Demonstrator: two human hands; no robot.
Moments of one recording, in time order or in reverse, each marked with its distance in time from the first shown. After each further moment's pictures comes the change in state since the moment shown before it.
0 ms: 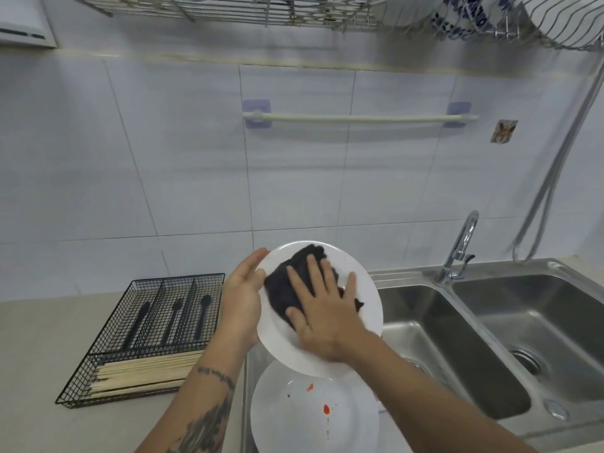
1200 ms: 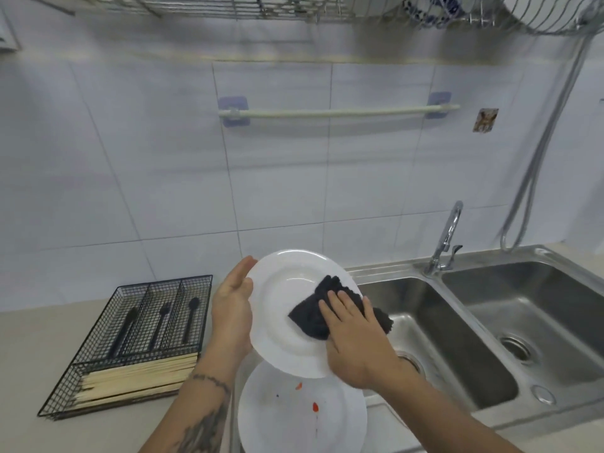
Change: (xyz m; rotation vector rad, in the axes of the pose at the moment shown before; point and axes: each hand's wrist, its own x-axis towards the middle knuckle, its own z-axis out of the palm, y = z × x) left_hand -0.007 -0.019 0.011 0.062 0.073 -0.023; right_hand -0.058 0.052 0.010 -0.040 -0.150 0.074
